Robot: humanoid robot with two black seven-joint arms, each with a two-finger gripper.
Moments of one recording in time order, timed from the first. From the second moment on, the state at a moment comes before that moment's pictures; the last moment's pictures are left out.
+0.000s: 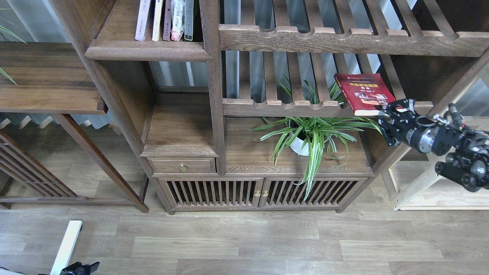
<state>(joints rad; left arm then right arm) -0.23 0.70 -0.06 -1.40 0.46 0.43 0.02 0.99 -0.68 -0.51 0.69 -0.90 -0.40 0.49</state>
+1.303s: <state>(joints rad) -0.24 0.69 -0.06 -1.35 0.46 0.43 0.02 0.89 -1.05 -0.30 1.07 -0.93 -0.40 0.49</state>
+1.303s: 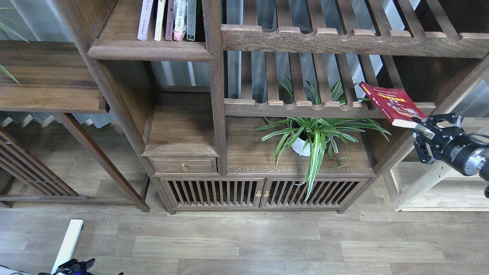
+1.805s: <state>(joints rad) -0.24 0.68 -0.06 -1.34 0.46 0.43 0.00 0.89 -1.25 -0.30 1.23 -0.96 -0.40 0.49</state>
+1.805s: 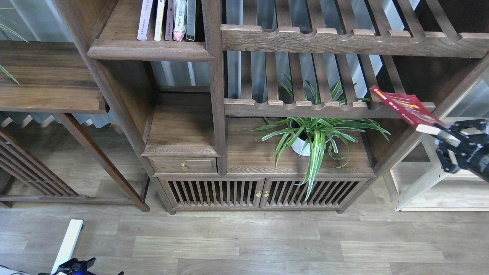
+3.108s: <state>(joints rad) -0.49 0.66 -0.08 -1.32 0.46 0.42 0.02 0.68 -1.40 -0.31 1.30 -1.14 -0.40 0.49</state>
